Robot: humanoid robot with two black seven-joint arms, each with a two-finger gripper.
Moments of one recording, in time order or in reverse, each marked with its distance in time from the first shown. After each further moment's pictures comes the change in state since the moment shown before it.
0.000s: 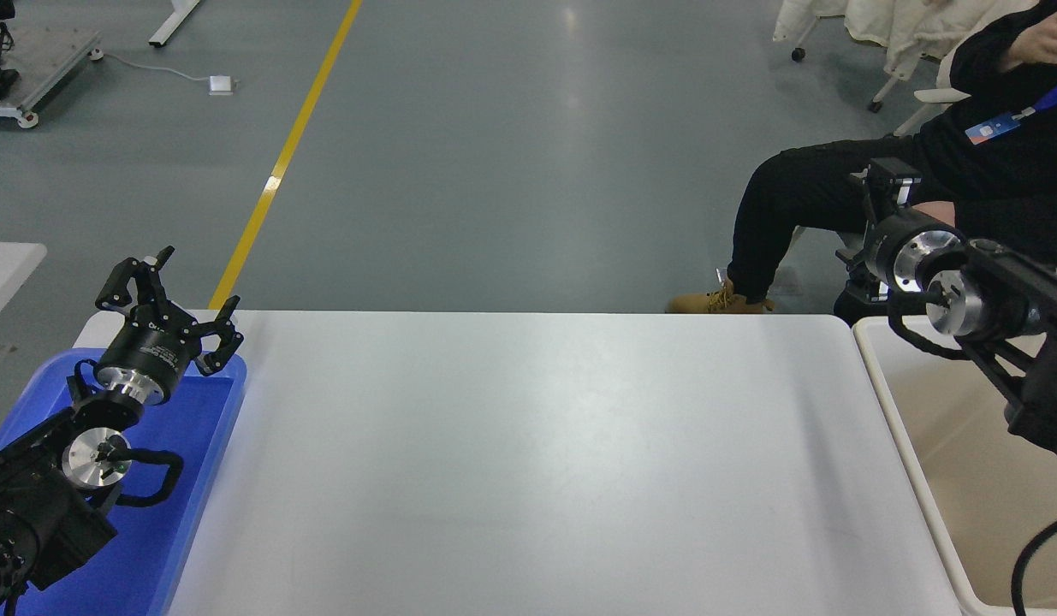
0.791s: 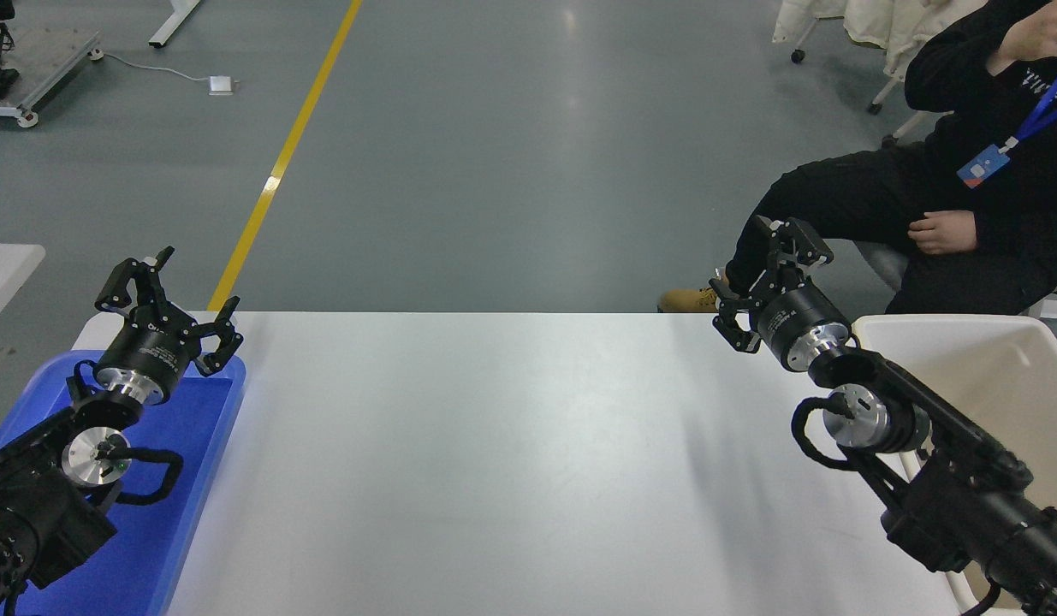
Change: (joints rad) left arm 0.000 0.000 0.000 0.000 0.000 -0.001 0.000; right arm -0.338 0.278 0.269 -0.025 -0.041 0.214 0.467
